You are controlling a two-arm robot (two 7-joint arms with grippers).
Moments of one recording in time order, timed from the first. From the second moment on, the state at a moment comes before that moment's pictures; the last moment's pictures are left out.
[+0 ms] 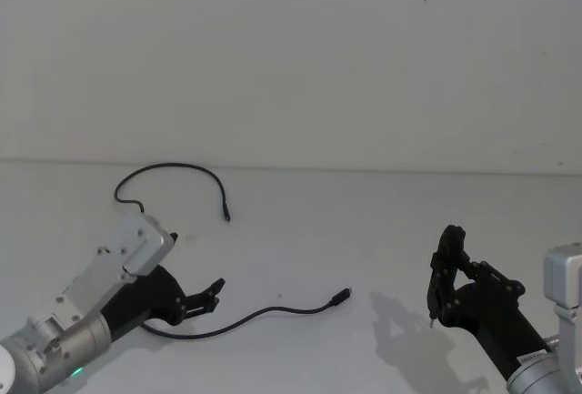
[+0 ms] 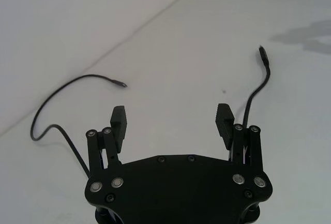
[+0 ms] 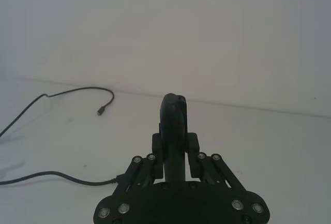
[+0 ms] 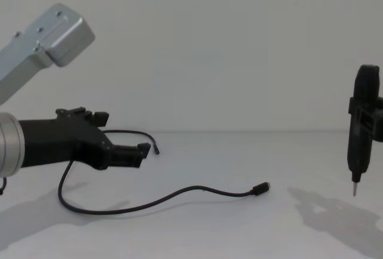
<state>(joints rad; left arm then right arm) -0.30 0.54 0.46 -1.63 -0.20 0.15 -0.28 -0.01 0.34 -0.23 -1.77 0.29 0.03 0.07</state>
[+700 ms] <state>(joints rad) -0.36 0.53 0.52 -1.56 -0.20 0.15 -0.44 -0.01 0.34 -0.23 -1.77 0.29 0.03 0.07</state>
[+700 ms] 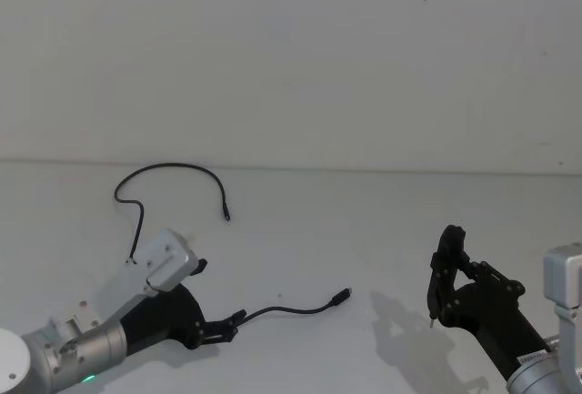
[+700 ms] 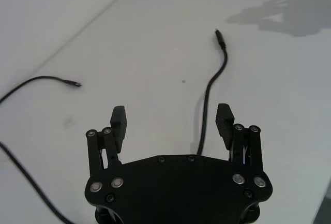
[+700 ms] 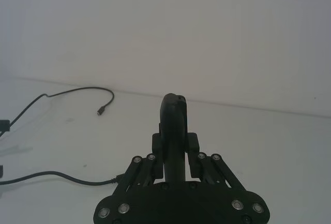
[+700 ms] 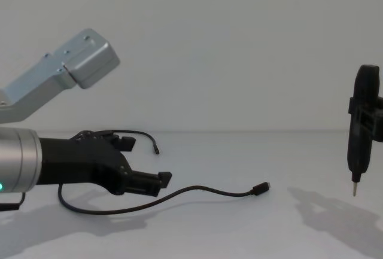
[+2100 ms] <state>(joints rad) -0.48 0.38 0.57 -1.32 -0.27 0.13 -0.57 -0.01 0.34 -0.23 -1.77 0.29 0.03 0.07</state>
